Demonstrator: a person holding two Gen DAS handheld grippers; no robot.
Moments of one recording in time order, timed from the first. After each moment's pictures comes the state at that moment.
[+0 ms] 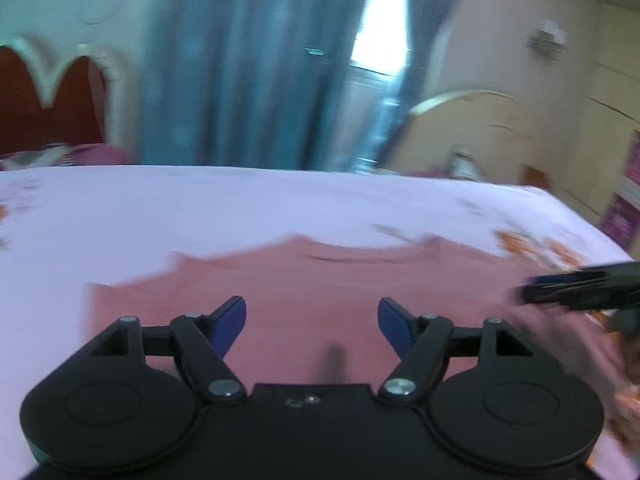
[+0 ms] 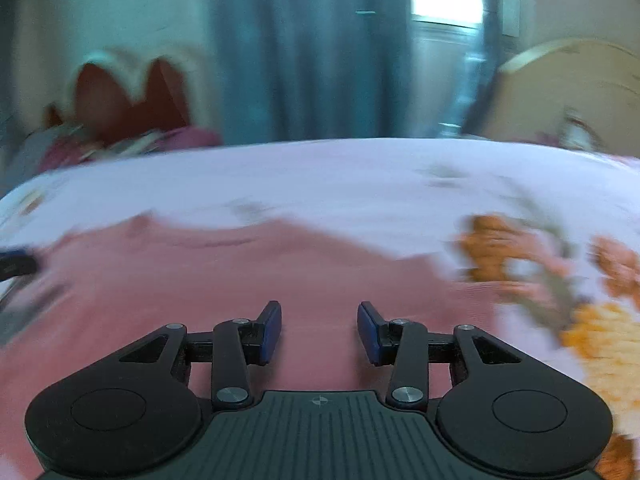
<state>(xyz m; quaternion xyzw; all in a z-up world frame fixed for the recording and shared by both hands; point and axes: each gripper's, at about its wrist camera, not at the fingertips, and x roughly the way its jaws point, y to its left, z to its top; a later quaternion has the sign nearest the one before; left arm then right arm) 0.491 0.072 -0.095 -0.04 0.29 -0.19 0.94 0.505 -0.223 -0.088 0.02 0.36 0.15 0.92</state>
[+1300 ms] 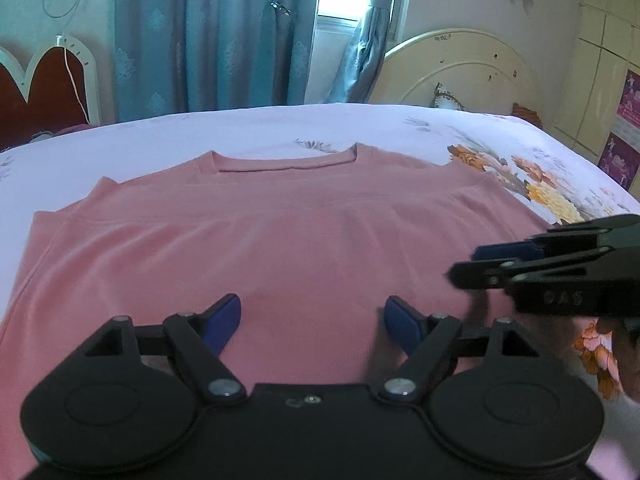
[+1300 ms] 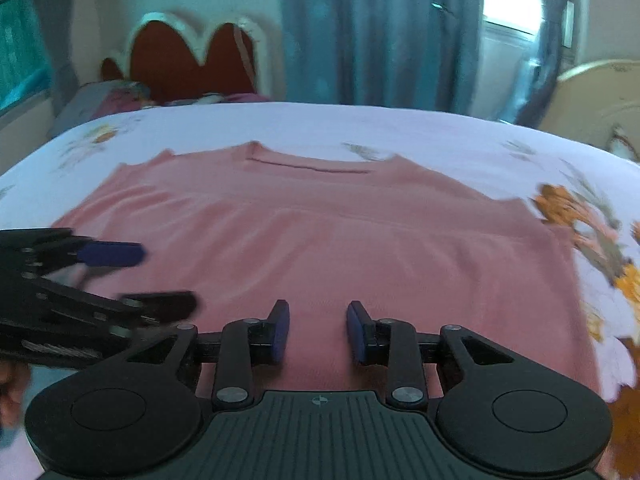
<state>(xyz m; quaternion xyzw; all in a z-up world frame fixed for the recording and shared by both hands) 0.434 0.014 -0.120 0.02 0.35 -0.18 0.92 0.440 -0.189 -0.100 0.01 0.37 0.17 0.91</state>
